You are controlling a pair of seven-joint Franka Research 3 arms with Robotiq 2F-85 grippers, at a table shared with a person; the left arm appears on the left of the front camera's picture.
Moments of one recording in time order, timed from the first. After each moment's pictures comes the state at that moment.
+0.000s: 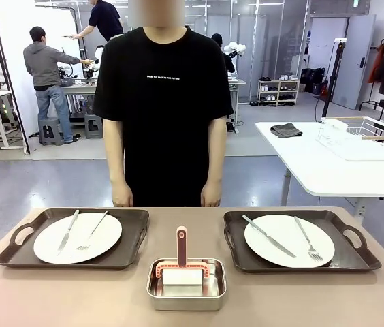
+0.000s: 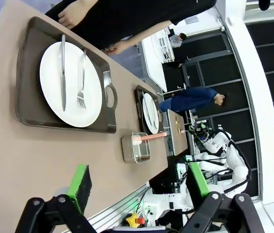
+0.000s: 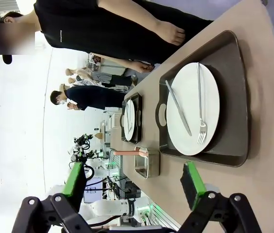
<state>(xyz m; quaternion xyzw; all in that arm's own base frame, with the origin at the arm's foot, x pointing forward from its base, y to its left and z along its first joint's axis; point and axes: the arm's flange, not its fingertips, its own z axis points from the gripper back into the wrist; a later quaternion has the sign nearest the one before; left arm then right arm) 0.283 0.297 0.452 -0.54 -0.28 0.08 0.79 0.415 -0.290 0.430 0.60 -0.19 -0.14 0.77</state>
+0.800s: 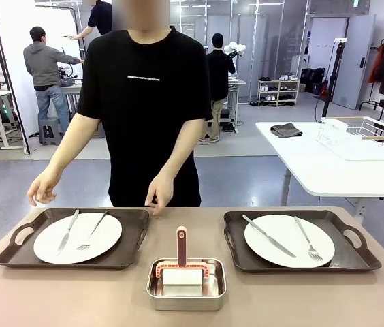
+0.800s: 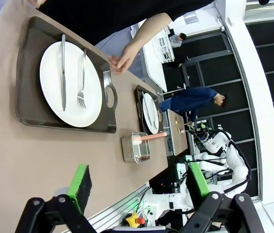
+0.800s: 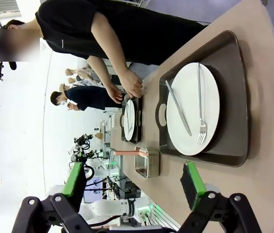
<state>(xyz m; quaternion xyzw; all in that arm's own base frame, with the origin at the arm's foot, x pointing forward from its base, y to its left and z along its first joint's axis) 0.283 0.297 0.452 -0.54 -0.28 0.08 0.79 0.415 -0.290 0.430 0.60 -0.19 -0.14 0.77</state>
